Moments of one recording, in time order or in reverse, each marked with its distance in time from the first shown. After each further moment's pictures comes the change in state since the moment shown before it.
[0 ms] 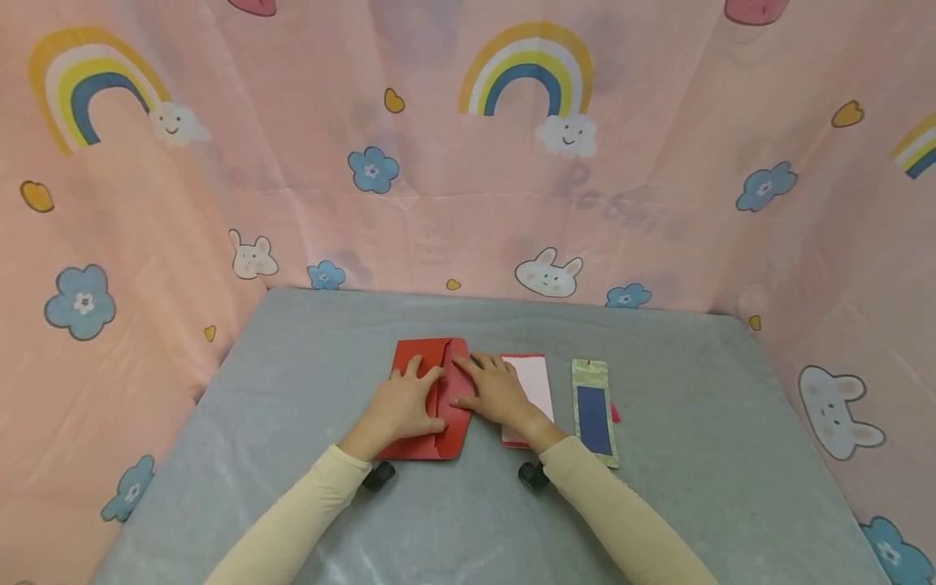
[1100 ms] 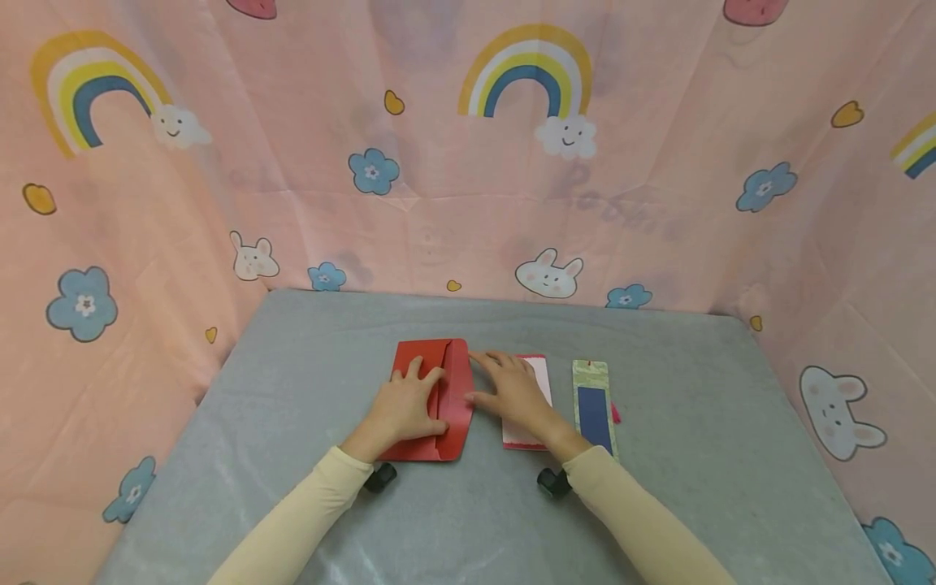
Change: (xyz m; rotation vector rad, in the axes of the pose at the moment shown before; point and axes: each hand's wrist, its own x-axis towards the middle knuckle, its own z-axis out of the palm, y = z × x) left_hand -0.002 0.002 0.001 0.005 0.025 0.008; right_hand -0.019 0.011 -0.020 0.121 0.081 -0.002
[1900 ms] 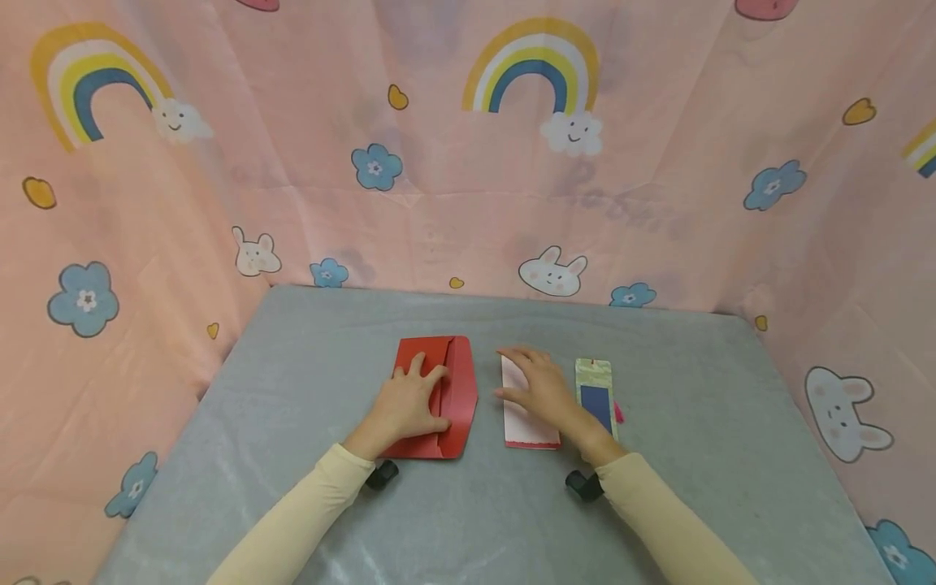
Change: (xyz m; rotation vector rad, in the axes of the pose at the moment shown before) left_hand 0.000 -0.001 0.002 0.013 0.011 0.006; right_hand -0.019 0.028 -0.020 0.102 0.063 0.000
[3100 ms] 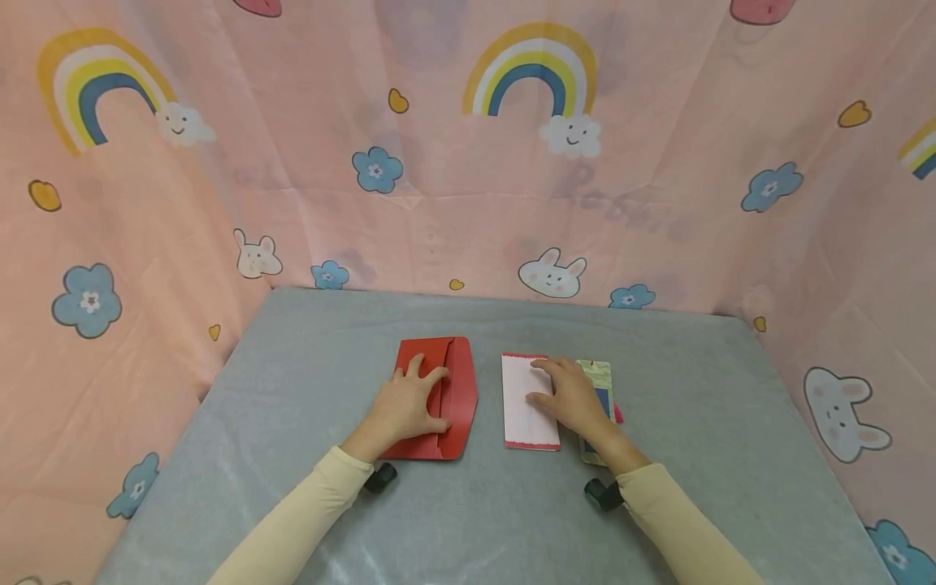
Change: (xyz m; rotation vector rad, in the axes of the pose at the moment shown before) left_hand -0.002 -0.002 0.001 -0.051 0.028 -0.002; right_hand -0.019 0.029 -0.010 -0.075 0.052 0.157
